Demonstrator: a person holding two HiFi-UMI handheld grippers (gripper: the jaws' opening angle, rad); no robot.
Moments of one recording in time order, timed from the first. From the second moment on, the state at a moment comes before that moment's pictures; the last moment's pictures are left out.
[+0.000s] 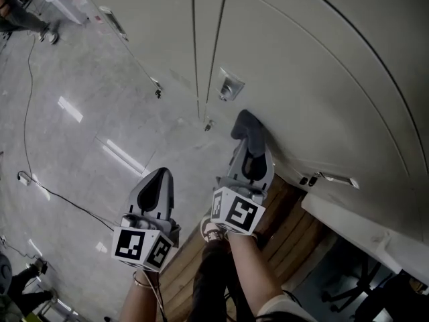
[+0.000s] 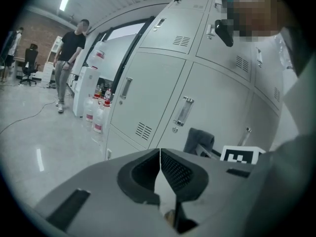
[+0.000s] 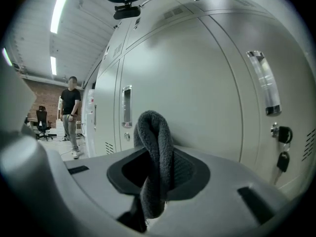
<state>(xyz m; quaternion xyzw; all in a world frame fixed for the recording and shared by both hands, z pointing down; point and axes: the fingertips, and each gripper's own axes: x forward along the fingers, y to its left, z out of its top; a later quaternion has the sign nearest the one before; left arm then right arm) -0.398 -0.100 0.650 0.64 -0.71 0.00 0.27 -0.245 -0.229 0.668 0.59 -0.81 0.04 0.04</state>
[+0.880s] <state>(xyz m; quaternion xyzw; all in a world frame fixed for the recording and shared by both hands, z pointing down) -0.270 -0.113 0.640 0.71 -0.66 0.01 0.27 -0.087 -0.193 0.682 0.67 -0.74 0.06 0.05</state>
